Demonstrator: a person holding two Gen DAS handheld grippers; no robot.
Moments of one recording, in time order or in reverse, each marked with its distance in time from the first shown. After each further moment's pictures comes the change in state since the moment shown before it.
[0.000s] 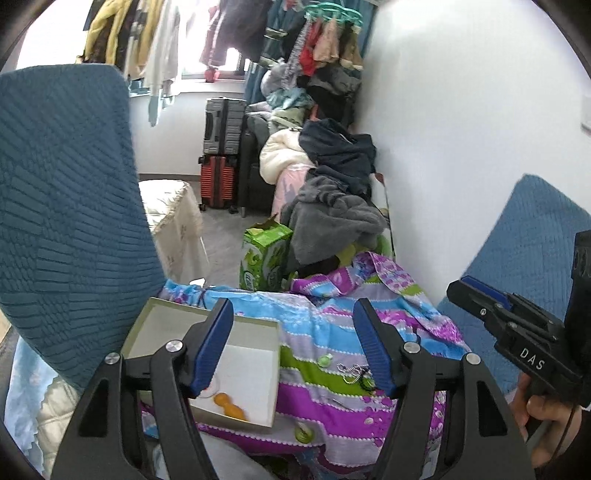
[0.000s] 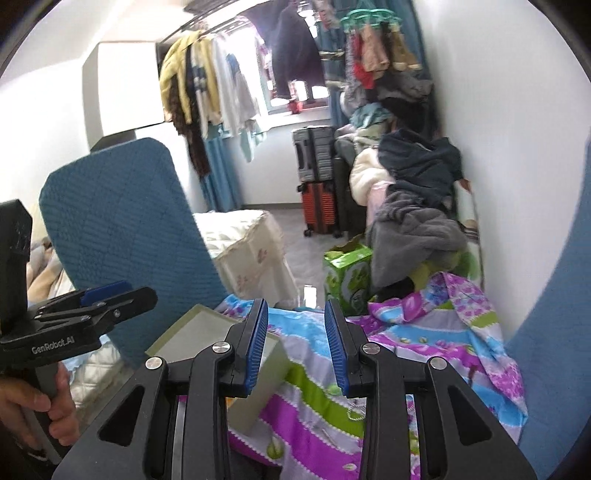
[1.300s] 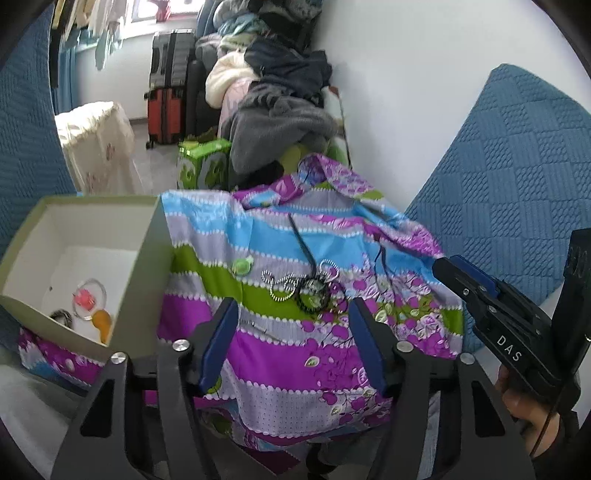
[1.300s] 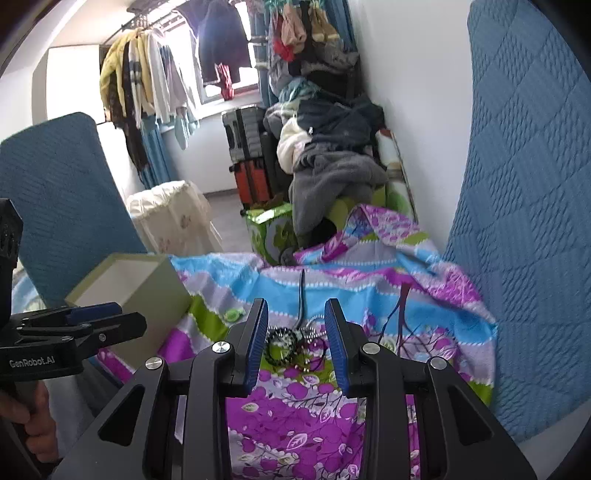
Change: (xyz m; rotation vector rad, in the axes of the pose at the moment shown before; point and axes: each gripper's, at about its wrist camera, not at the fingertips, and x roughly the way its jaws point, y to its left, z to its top) left arm 0.096 -0.085 -0.128 0.022 0.240 -0.140; right arm 0.005 -0.107 -0.145 0.090 0.051 -0.176
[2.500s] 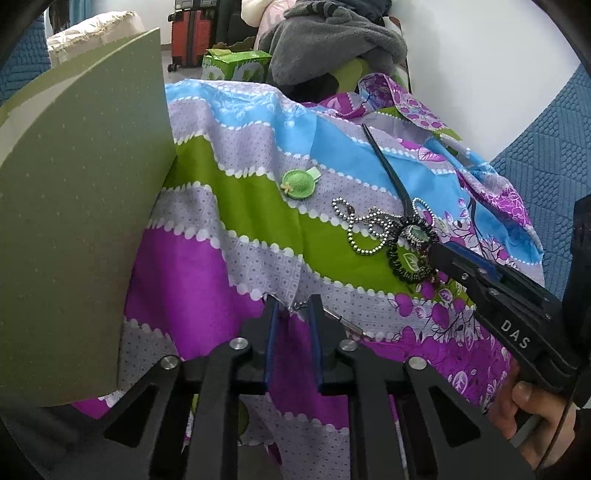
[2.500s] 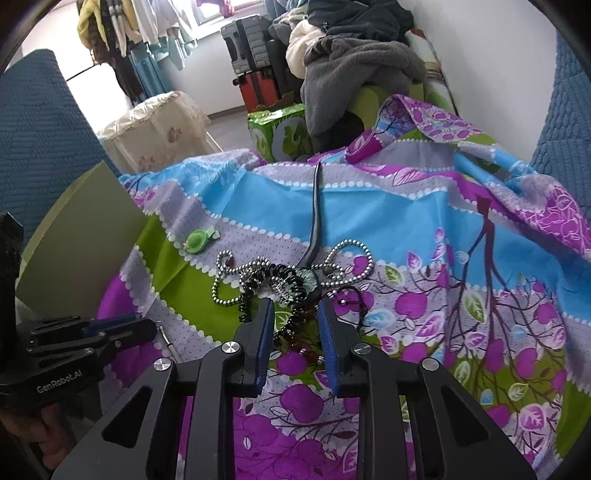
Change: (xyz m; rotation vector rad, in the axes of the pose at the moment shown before) left arm 0.131 0.060 -0.028 -0.104 0.246 0.084; right arm 0.157 -0.004 -0.042 -0.008 0.333 0.061
